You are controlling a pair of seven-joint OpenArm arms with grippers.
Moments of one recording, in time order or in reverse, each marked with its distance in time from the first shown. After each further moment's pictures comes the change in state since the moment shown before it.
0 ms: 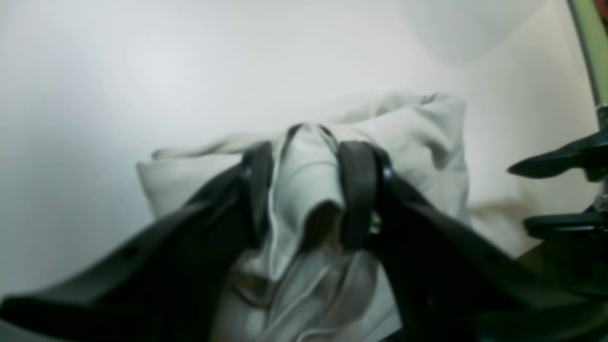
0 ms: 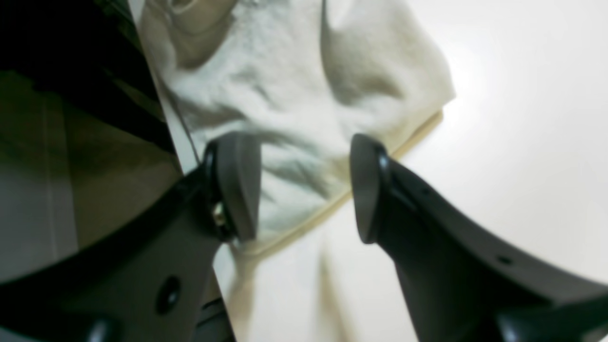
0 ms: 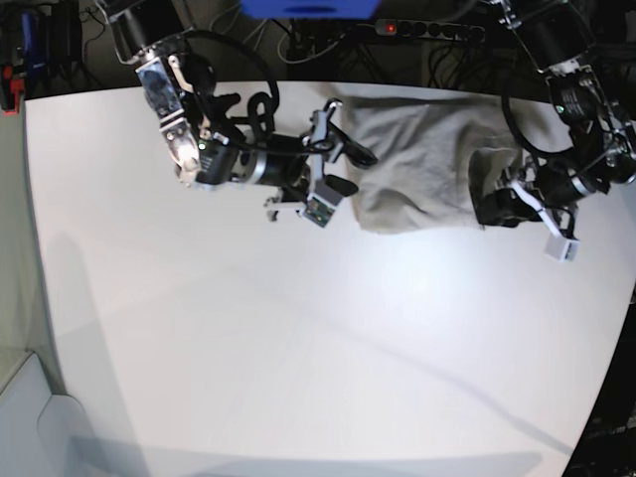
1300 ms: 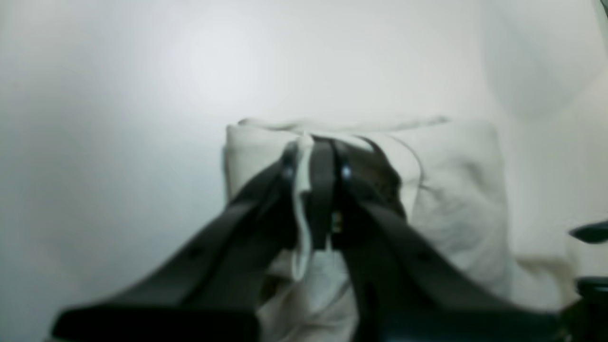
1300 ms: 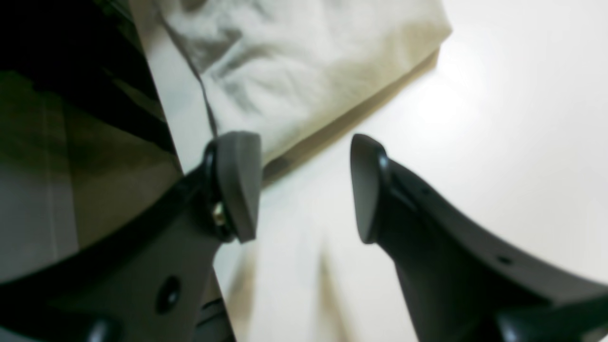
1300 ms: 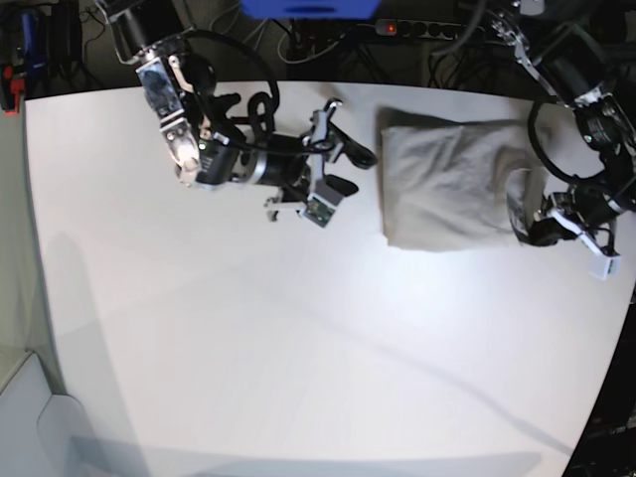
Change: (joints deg) left arm -8.4 -2.0 -9.8 -7.1 9.0 0.0 0.3; right arm 0.0 0.0 0.0 0.0 0.0 0.0 0.1
